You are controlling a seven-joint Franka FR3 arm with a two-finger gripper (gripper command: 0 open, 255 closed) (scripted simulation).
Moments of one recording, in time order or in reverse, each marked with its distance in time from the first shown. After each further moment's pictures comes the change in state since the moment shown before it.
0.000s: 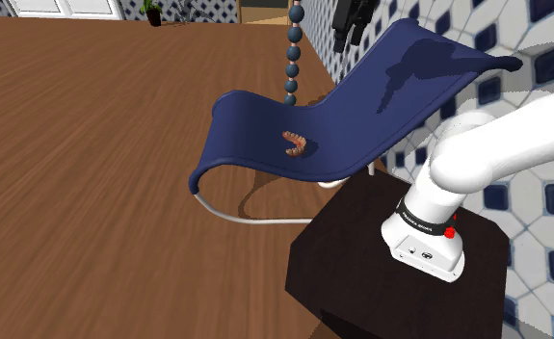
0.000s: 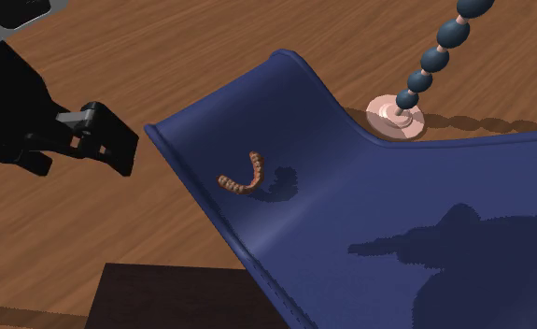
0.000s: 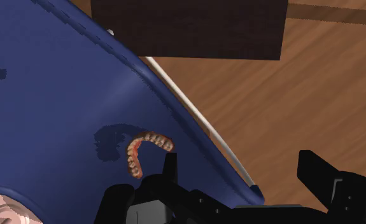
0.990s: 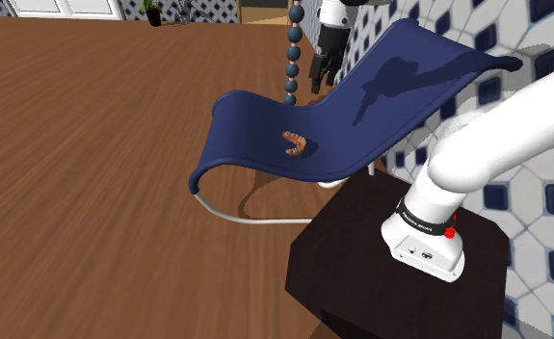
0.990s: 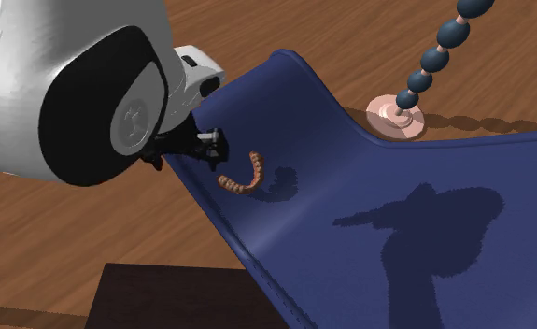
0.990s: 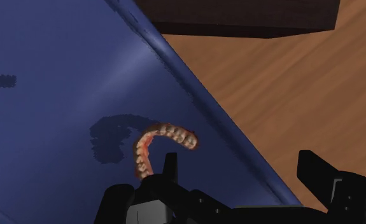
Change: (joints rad) arm -0.030 0.228 -0.129 -0.194 -0.032 0.403 -0.148
